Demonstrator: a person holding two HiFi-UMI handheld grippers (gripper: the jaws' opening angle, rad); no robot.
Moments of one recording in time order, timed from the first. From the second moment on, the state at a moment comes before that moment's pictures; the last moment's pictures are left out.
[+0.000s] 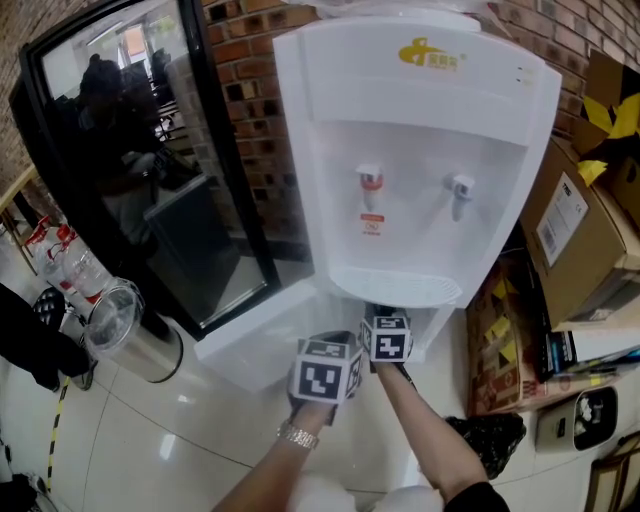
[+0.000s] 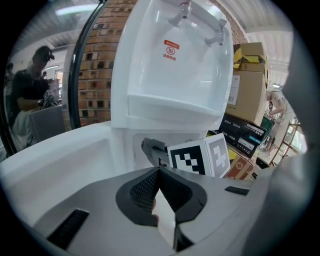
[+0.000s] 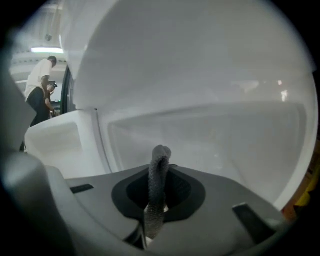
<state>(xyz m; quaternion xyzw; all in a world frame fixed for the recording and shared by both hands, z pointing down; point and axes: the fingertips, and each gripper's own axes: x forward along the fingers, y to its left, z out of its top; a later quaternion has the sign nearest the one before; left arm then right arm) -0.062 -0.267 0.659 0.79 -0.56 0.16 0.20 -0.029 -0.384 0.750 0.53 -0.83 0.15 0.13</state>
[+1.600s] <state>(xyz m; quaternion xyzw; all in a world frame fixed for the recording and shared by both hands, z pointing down) -0.040 -0.250 0.646 0.81 -0.54 0.13 0.20 0.093 -0.353 0.757 0.67 -0.71 0.14 0.17</state>
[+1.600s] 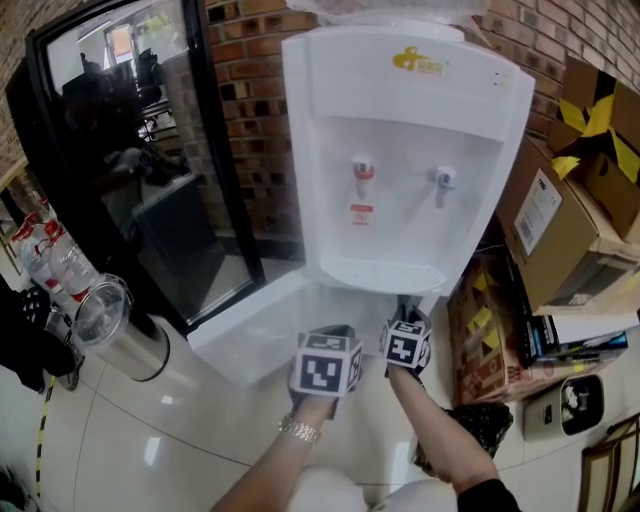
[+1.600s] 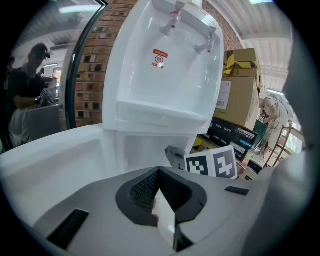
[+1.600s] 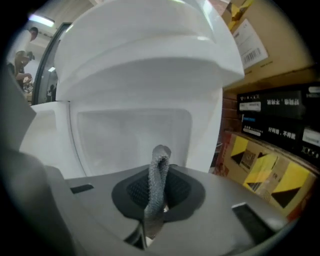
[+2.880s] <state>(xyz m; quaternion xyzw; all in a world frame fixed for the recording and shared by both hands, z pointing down) -0.035 -0.243 0.642 0.82 -0.53 0.13 0.19 0.103 -0.342 0.856 0.63 -0.70 0.25 0.24</state>
